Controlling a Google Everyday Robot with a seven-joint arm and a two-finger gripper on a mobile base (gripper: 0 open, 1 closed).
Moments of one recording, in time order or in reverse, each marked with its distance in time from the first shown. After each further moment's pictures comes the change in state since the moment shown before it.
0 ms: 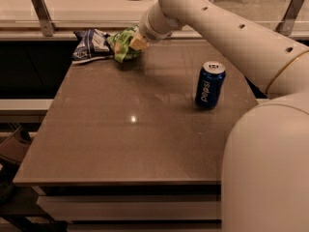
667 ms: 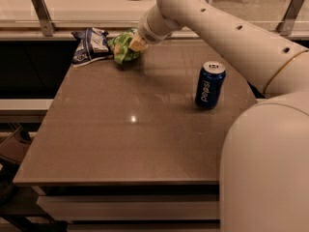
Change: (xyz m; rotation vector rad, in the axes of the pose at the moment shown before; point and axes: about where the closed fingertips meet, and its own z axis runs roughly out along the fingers) arm 0.000 0.004 0.005 -0.008 0.001 -0.001
